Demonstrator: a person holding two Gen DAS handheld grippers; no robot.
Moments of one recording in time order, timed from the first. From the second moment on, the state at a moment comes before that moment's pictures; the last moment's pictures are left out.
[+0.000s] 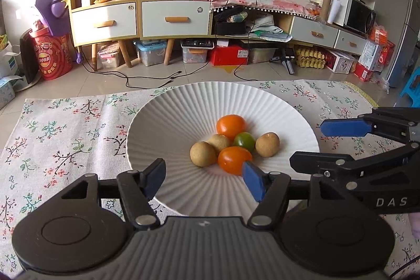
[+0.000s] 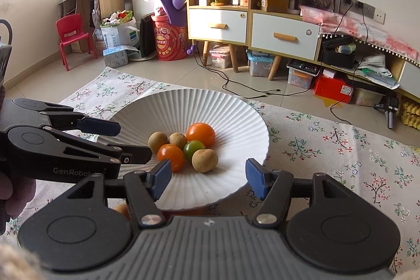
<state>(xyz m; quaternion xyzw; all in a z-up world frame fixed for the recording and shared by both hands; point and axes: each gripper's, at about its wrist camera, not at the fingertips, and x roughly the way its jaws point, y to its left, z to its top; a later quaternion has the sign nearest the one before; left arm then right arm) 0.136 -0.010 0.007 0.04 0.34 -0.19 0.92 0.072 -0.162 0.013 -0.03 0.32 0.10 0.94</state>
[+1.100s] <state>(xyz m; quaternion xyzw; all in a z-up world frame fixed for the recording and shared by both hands) 0.038 0.012 0.007 0.01 0.37 -0.15 0.92 -0.006 -0.174 0.014 0.01 0.33 0.08 0.94</state>
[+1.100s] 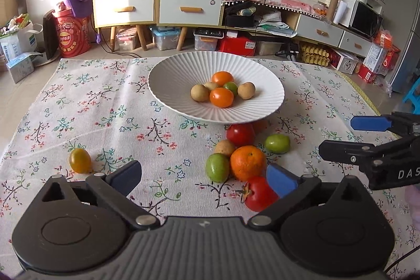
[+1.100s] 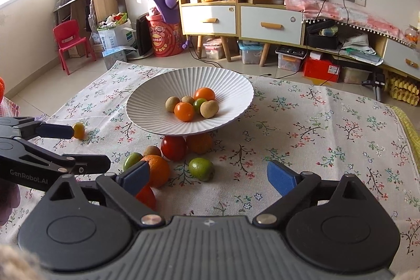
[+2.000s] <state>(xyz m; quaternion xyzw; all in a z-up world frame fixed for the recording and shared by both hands) 0.006 -0.006 -0.038 0.01 0.35 -0.15 0.92 -0.015 -0.173 -0.031 0.00 0.37 0.05 0.93</state>
